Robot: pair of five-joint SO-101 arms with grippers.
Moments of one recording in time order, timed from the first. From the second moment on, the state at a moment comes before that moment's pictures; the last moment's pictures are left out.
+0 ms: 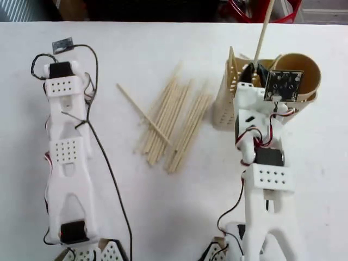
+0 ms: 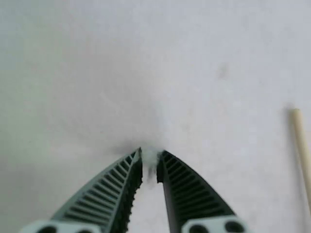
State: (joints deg) left arm -17.0 80.3 -93.2 100.7 11.5; right arm 1.5 -40.4 54.5 2.5 2.9
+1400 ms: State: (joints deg) left arm -18.0 80.3 -93.2 100.7 11.5; right arm -36.0 0.9 17.0 51.2 18.4
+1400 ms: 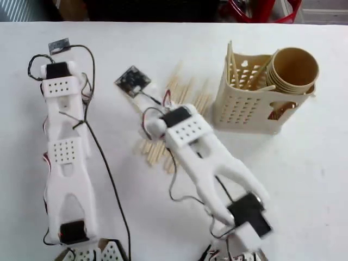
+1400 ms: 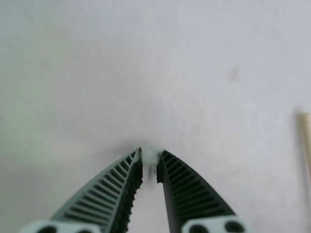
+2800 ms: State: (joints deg) left arm -18.0 80.3 -93.2 99.7 11.5; right arm -19.9 -27.7 30.8 46.3 9.3
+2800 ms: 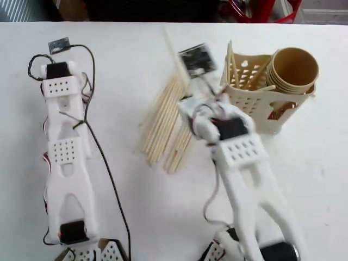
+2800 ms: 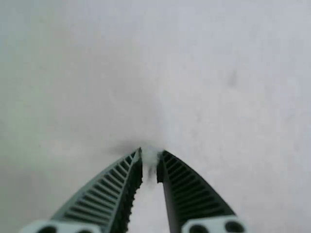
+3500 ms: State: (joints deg) left arm -18.0 80.3 -93.2 99.7 11.5; right arm 4.0 -40.1 27.3 20.0 3.8
